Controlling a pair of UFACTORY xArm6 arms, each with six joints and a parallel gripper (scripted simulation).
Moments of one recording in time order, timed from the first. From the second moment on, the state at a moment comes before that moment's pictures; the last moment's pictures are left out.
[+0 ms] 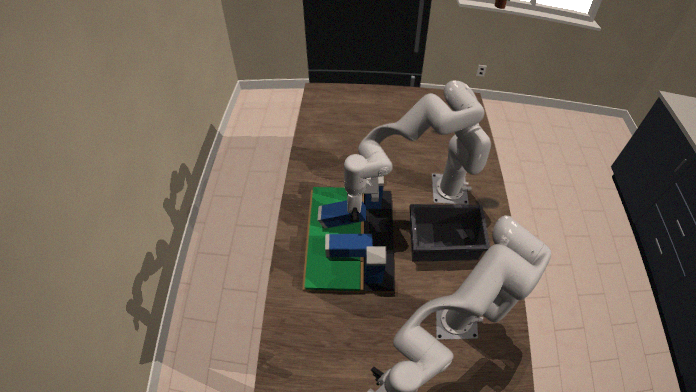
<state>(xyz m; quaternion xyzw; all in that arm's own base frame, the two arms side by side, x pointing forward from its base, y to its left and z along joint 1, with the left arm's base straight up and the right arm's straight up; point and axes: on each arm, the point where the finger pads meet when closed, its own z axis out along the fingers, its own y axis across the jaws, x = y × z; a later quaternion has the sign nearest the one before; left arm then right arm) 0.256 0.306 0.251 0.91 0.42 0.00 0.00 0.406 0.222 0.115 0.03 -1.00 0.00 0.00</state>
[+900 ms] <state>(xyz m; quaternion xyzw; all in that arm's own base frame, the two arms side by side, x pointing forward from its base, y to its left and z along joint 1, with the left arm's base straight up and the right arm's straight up) 0.256 0.306 0.251 0.91 0.42 0.00 0.00 0.406 0.222 0.132 0.03 -1.00 0.00 0.00</state>
